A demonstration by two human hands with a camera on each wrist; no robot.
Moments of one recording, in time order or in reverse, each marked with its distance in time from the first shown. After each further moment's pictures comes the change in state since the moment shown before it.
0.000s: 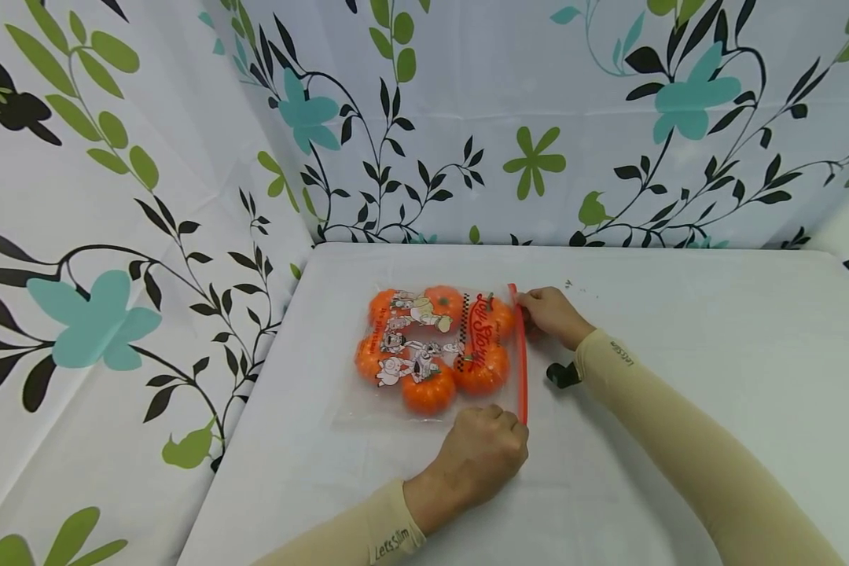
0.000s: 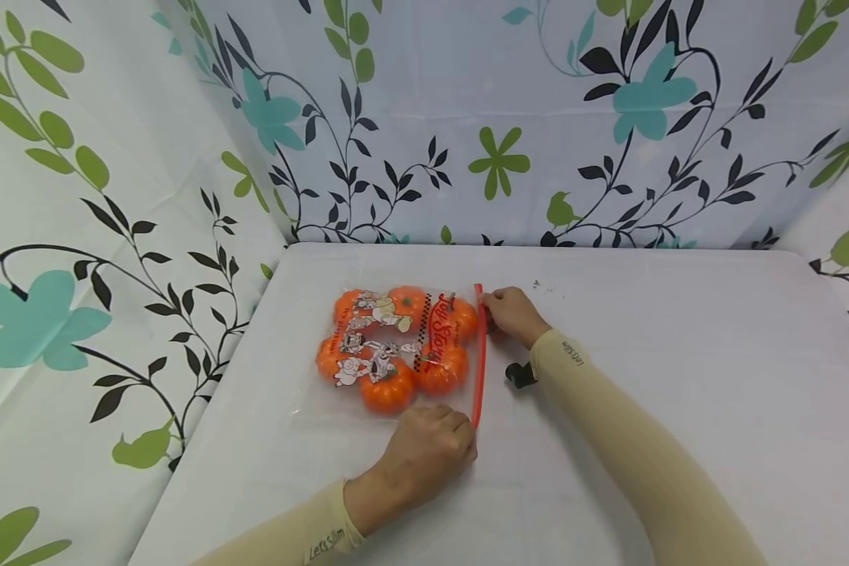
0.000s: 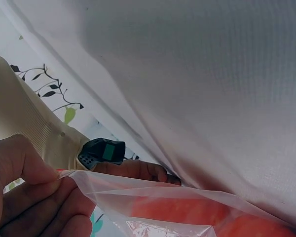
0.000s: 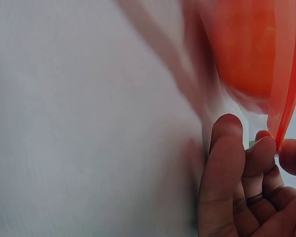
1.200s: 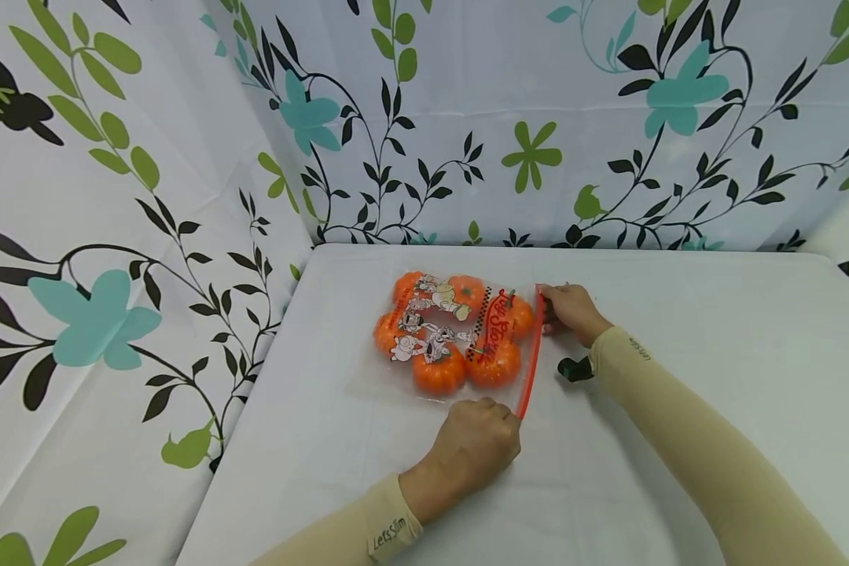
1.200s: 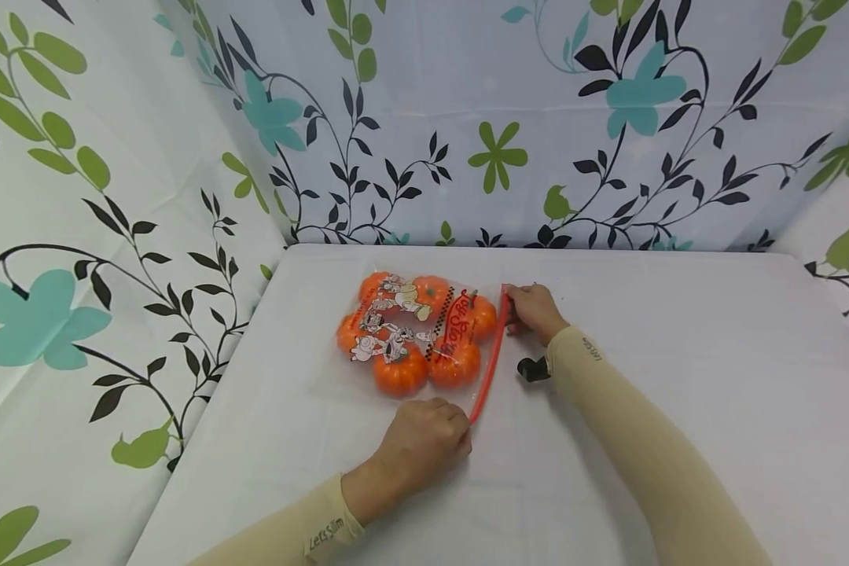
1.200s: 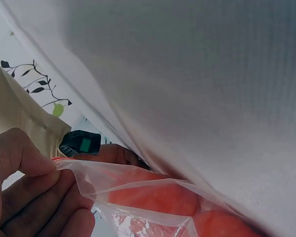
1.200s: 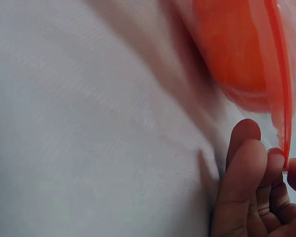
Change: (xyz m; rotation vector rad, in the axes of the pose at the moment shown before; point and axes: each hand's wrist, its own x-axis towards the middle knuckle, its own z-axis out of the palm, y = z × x) left_hand -0.004 -0.010 0.012 -0.029 -0.031 -0.043; right_hand 0.002 0.018 -0.022 0.233 0.087 0.110
